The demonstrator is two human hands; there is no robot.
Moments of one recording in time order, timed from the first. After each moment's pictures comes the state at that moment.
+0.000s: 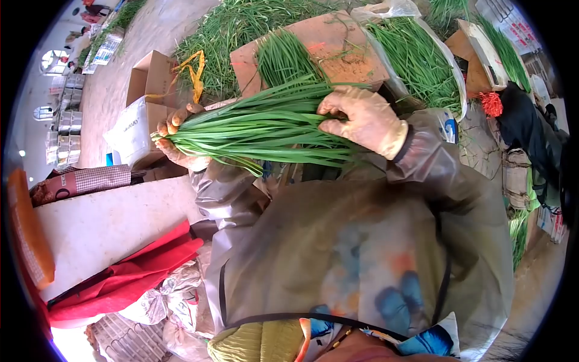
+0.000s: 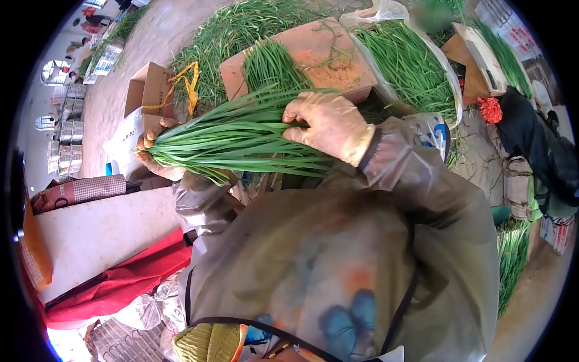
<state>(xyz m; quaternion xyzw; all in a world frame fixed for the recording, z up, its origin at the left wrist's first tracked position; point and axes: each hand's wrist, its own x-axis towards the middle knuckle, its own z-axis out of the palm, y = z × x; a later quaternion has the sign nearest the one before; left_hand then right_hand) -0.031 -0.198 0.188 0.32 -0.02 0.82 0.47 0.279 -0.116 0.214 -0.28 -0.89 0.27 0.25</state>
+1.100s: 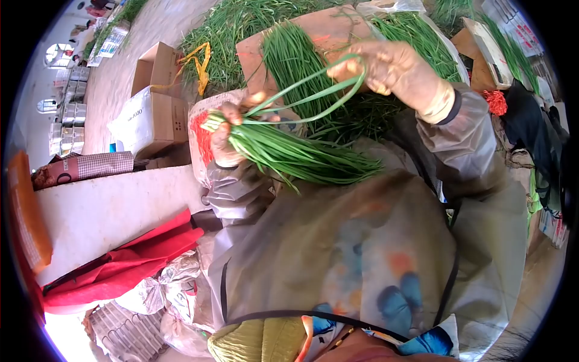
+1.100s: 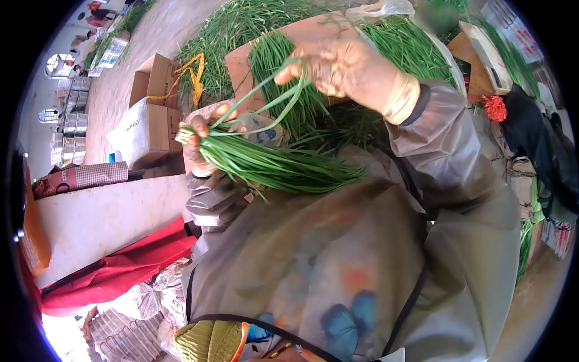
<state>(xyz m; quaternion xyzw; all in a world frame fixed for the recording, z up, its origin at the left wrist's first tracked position) 0.023 -0.219 0.171 0.37 0.09 0.63 0.68 0.308 -0.081 0.253 -0.03 -0.68 0.68 0.26</state>
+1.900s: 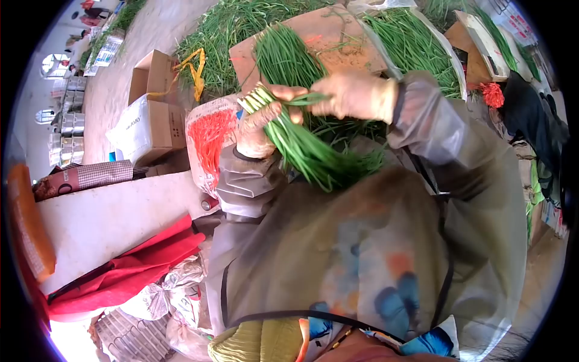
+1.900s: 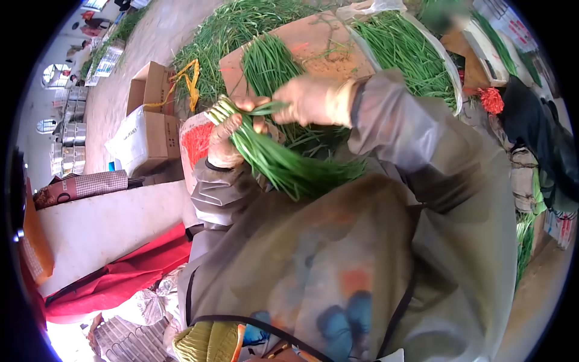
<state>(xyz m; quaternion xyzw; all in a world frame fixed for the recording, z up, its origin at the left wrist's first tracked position) 0.080 -0.192 0.179 0.30 0.27 0.60 0.69 0.274 -0.089 0.226 -0.25 -0.87 0.42 0.00</state>
